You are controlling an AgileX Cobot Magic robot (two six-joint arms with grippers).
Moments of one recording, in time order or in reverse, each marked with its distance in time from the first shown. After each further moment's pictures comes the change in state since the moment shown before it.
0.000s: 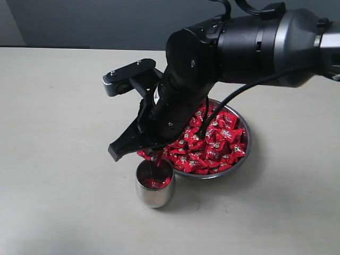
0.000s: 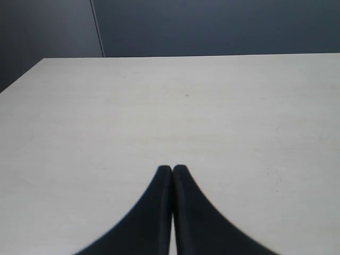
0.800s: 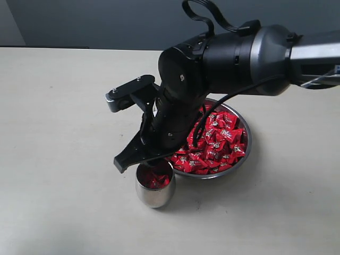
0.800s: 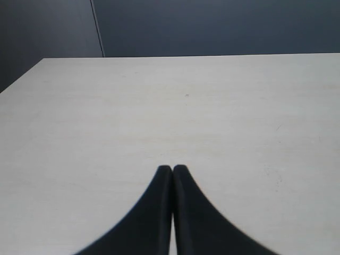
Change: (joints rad) left arm 0.000 0.000 0.000 0.000 0.000 0.000; right arm 0.000 0.059 0.000 -0.019 0.026 0.000
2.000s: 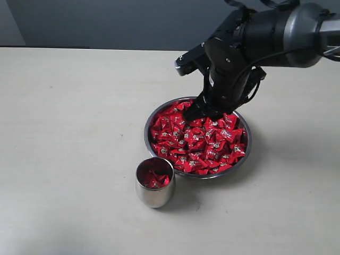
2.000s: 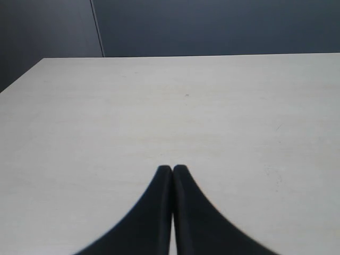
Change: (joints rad) left arm 0.000 0.000 0.000 0.000 0.000 0.000; right arm -0.219 0.015 0.000 -0.521 0.044 0.308
